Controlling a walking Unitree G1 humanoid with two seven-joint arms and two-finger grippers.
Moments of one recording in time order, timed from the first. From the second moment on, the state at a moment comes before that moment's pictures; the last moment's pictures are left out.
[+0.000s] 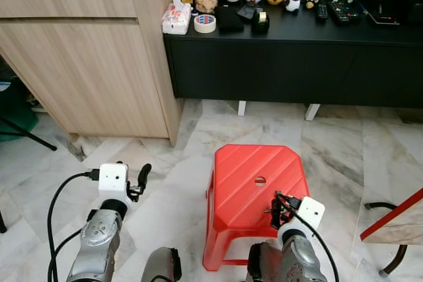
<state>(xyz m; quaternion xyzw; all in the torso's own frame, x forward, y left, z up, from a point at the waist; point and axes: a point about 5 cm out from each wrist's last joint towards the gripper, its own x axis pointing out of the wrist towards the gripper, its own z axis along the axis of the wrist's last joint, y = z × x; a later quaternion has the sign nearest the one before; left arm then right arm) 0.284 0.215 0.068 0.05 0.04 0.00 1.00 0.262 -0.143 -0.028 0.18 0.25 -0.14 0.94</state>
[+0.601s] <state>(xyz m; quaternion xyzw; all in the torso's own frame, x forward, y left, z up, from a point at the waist) 0.284 0.216 0.068 0.05 0.04 0.00 1.00 0.263 -0.149 -0.029 0.17 0.27 -0.15 0.94</state>
